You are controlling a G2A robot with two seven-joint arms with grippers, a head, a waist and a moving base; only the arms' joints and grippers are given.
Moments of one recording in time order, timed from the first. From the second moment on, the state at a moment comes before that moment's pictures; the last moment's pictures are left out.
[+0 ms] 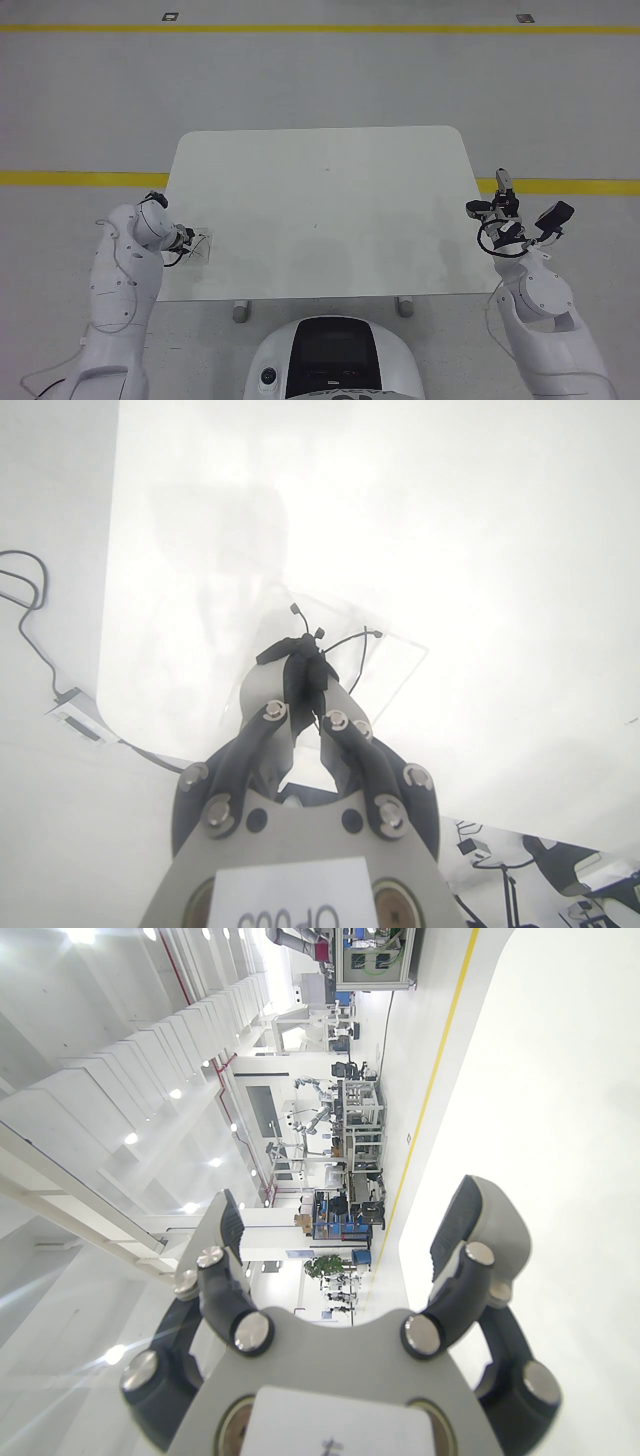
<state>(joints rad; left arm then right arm) 1.17 -1.21 -1.58 -1.23 1.13 0.34 -1.27 -1.73 -1.15 1.60 -1.80 0.42 0.00 0.00</state>
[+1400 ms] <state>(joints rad) 1.22 -1.23 -1.58 -1.28 1.14 0.34 -1.08 -1.73 -1.15 1.60 -1.80 0.42 0.00 0.00</state>
